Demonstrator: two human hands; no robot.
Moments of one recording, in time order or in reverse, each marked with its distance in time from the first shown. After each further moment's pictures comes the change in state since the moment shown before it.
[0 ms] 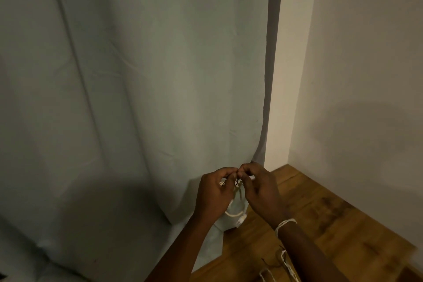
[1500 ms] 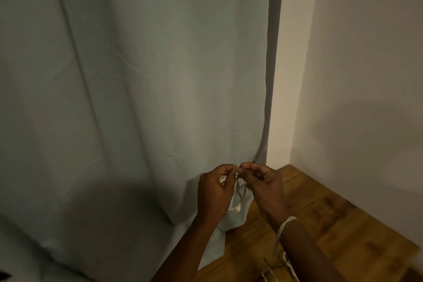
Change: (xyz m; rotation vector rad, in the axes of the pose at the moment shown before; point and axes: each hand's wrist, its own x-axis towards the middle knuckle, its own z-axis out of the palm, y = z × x) left_hand 0.000 0.009 0.000 0.129 0.171 0.073; right_hand 0.002 -0.019 0.000 0.601 0.145 0.455
